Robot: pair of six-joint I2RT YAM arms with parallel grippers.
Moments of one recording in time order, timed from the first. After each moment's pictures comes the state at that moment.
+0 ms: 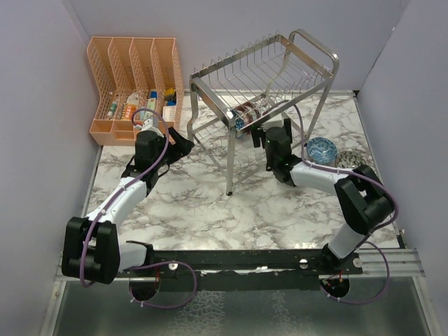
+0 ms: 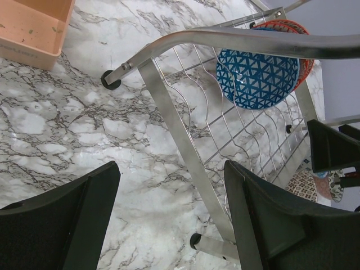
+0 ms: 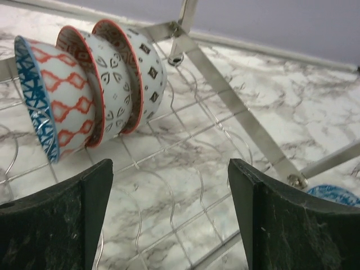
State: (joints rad) left arm -0.19 1.24 0.70 0.12 0.17 -0.71; right arm 0.59 1.70 0.91 0.62 0.60 -0.12
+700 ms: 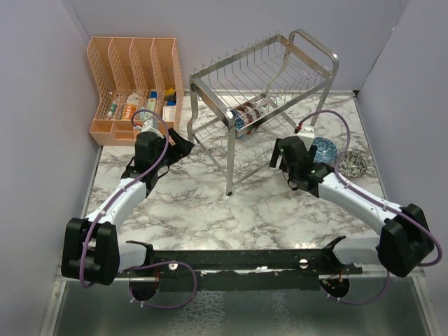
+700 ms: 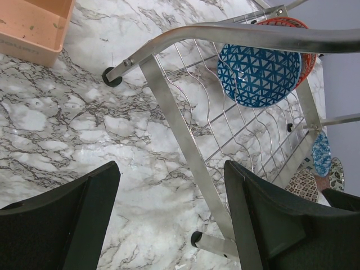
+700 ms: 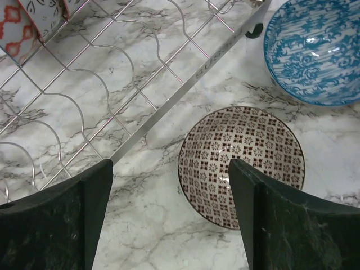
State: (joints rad) left arm -0.19 1.23 0.69 0.12 0.17 -0.71; right arm 0.60 1.32 0.85 -0.24 0.59 0.54
